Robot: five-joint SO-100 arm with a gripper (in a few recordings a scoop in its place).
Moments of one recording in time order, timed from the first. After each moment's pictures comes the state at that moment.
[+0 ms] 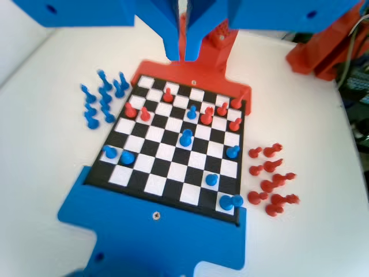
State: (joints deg) arm 1.5 136.9 114.3 90.1 -105.7
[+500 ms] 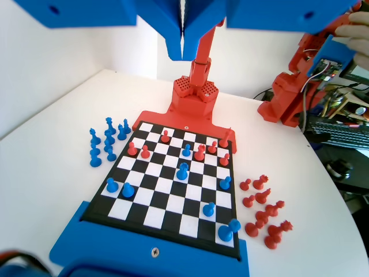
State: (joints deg) arm 0.4 160.7 116.4 94.4 -103.1
